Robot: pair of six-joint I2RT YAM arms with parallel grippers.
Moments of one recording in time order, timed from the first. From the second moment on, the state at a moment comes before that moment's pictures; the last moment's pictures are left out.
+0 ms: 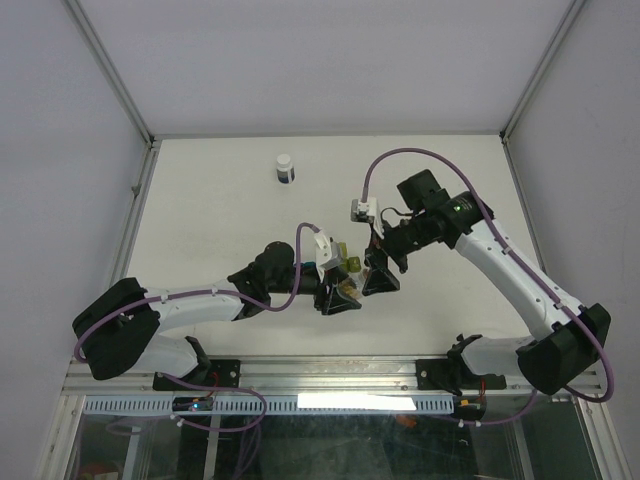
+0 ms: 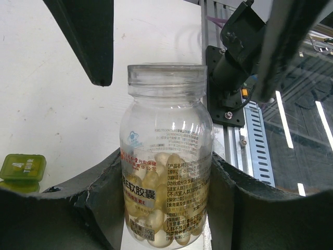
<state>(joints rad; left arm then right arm) -0.95 1.35 0.56 0.62 0.58 -0.16 0.57 1.28 1.27 -1.12 -0.81 -0.53</state>
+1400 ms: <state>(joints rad) -0.95 1.35 0.56 0.66 0.59 -0.18 0.55 1.27 1.28 -1.36 -0.91 -1.87</state>
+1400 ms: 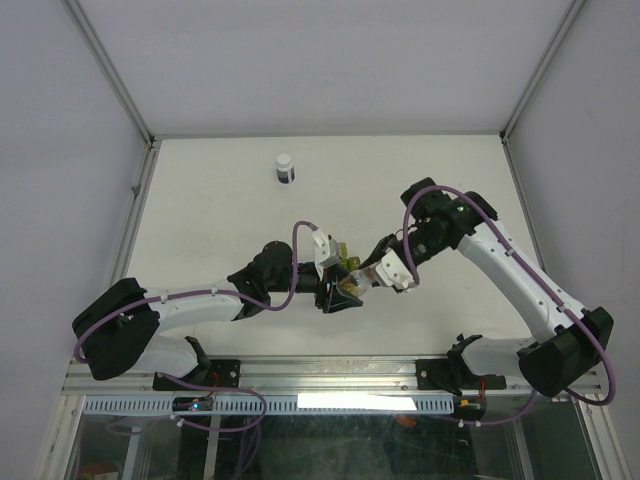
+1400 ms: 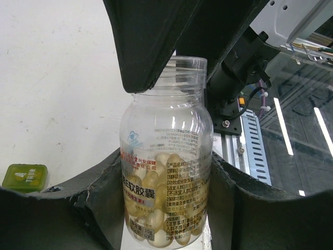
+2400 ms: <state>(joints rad) -0.95 1.34 0.54 0.68 0.62 -0.19 0.38 1.26 1.29 -1.39 -1.02 -1.79</state>
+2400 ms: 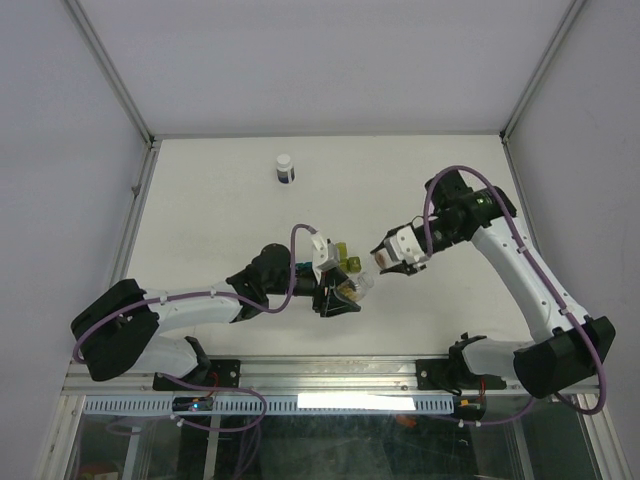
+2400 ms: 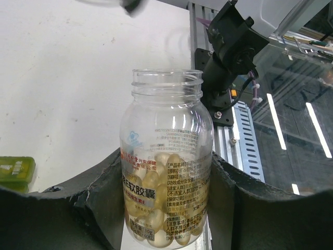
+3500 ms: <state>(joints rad) -0.95 0.68 0.16 0.65 0.22 -0.12 0.49 2.37 2.02 -0.56 -0.38 -0.26</state>
